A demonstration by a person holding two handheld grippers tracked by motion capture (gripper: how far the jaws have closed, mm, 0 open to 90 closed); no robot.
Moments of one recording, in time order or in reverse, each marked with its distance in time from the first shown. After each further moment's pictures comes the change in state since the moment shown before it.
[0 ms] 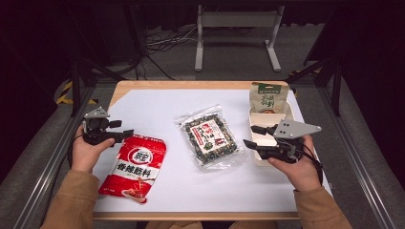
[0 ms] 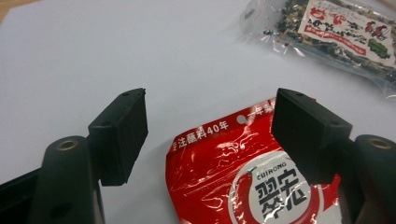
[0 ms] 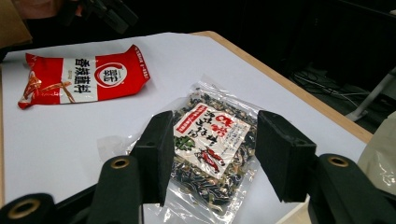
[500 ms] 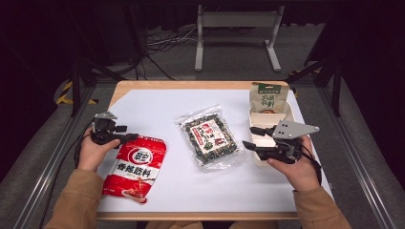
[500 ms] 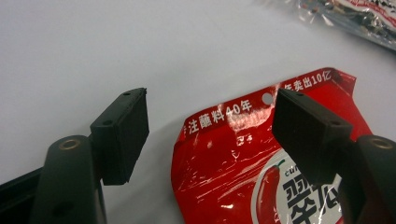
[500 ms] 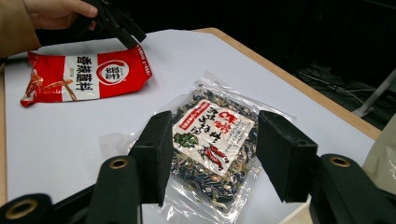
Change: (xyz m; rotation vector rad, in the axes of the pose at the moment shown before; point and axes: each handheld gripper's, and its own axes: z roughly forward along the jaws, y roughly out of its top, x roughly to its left) left arm 0.017 -0.014 0.034 0.097 -0.049 -0.065; right arm 0.000 -0.004 0.004 0.007 0.011 0.012
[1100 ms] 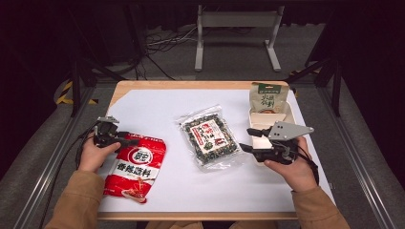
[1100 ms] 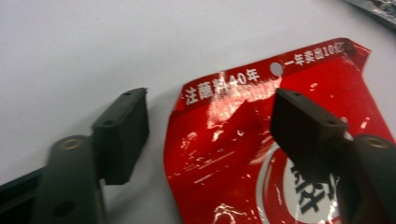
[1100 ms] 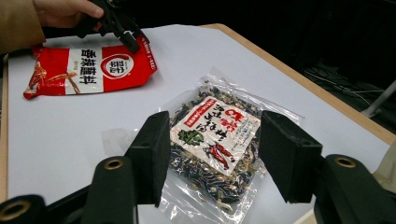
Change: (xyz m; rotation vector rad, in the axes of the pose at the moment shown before) left arm 0.006 -0.012 0.011 0.039 -0.064 -0.046; right arm 0.002 -0.003 0.008 0.012 0.020 -0.019
